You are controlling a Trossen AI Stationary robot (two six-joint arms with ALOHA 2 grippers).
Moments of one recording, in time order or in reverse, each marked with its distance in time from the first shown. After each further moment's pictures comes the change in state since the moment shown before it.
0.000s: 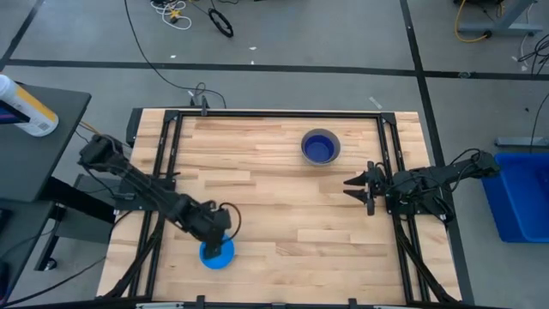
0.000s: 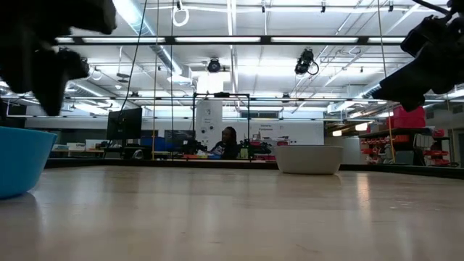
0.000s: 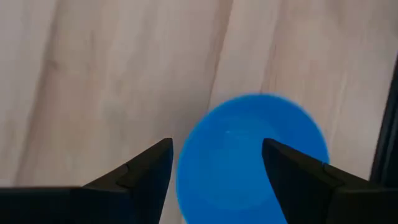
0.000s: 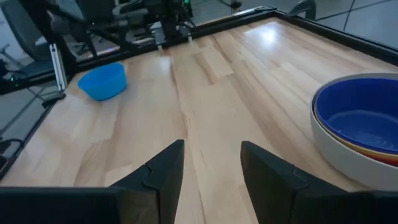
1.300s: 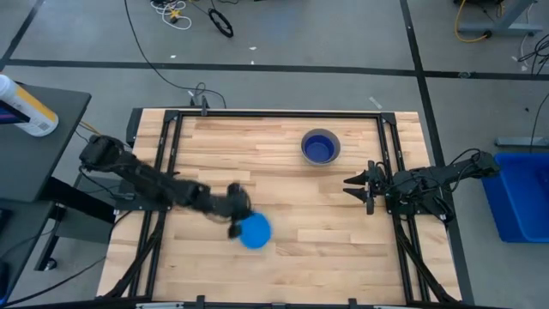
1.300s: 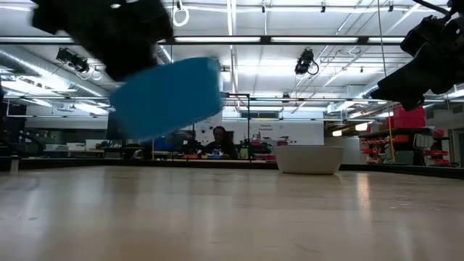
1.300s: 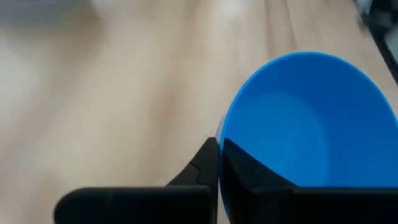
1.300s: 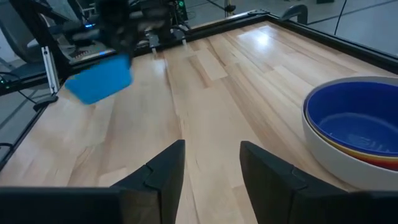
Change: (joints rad) left arm 0.256 0.003 -0.224 0.737 -0.167 0.450; right arm 0.000 0.000 0.000 0.003 0.026 -0.009
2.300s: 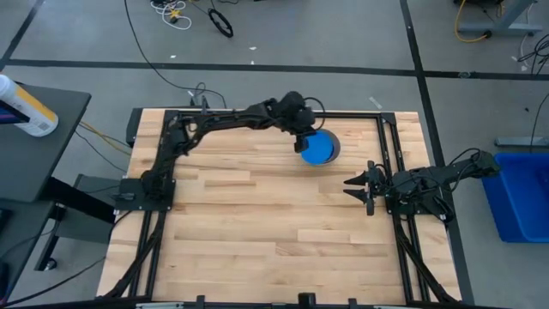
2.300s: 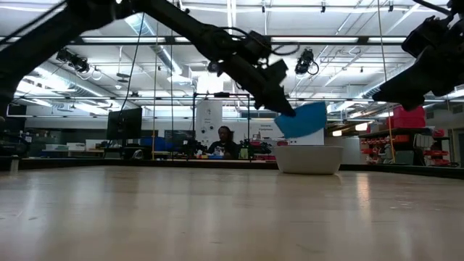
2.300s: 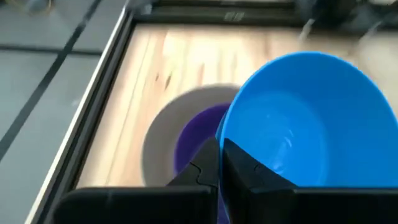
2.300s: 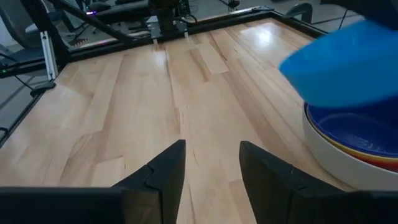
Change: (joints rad) left arm 0.724 0.816 1.218 -0.394 0.523 0.588; right arm 0.000 0.002 0.000 -0.024 -0.009 -0.040
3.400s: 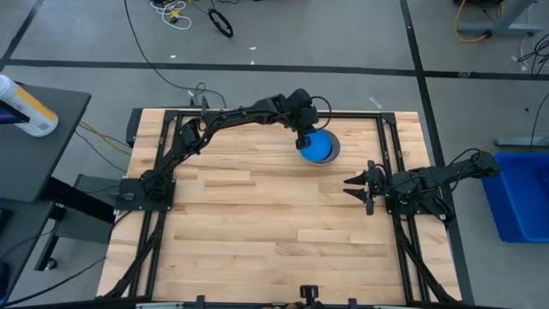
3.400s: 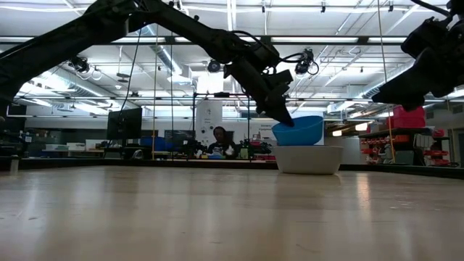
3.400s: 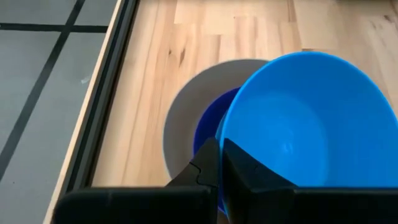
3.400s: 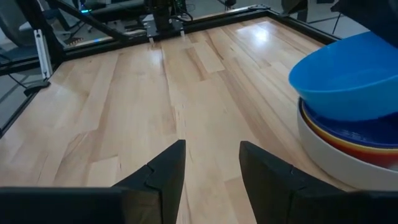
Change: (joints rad) left arm 0.021 0.135 0.235 -0.227 -0.047 0.080; right arm -0.001 0.000 0.000 -0.007 0.010 0.000
